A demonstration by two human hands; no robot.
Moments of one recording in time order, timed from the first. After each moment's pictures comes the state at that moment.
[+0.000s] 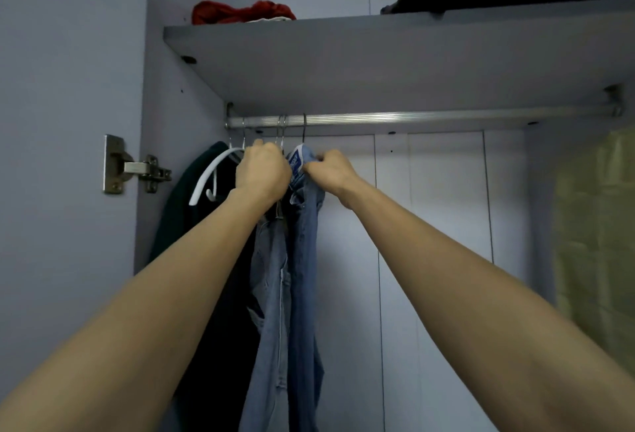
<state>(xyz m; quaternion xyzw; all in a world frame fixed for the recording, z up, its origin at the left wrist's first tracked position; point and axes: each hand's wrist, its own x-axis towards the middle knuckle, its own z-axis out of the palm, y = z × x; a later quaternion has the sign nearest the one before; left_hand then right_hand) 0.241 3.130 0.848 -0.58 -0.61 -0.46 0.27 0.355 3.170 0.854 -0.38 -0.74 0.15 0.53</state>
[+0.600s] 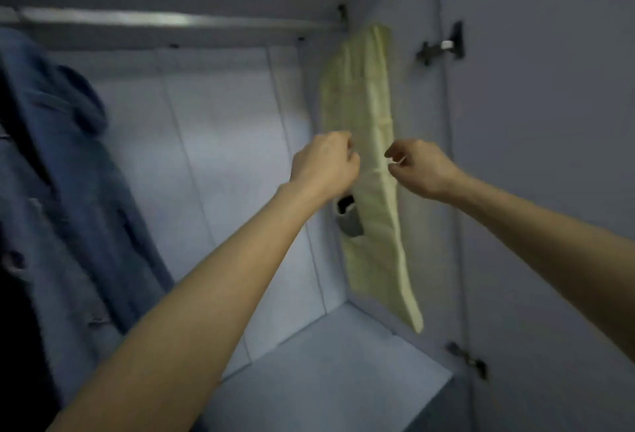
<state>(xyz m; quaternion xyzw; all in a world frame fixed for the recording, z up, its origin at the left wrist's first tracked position) 0.504 3.048 0.715 -0.88 -0.30 -0.36 0.08 0.665 2.989 0.679 -0.72 -0.56 -0.15 0.38</state>
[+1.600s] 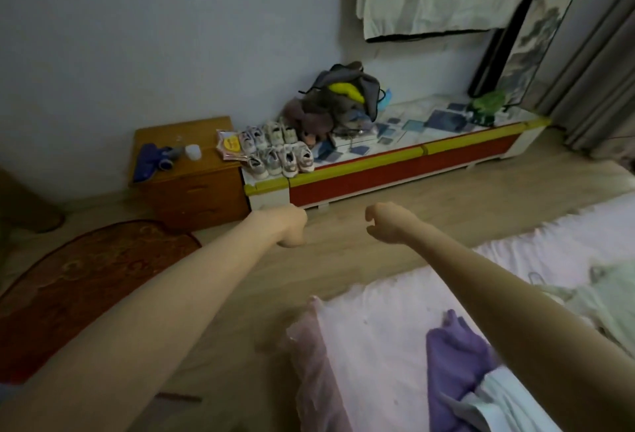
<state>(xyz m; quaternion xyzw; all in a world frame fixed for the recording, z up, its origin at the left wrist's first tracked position) 0.975 2.352 0.330 -0.90 0.30 0.29 0.10 0.931 2.148 0.295 -0.98 0.06 0.18 0.08</state>
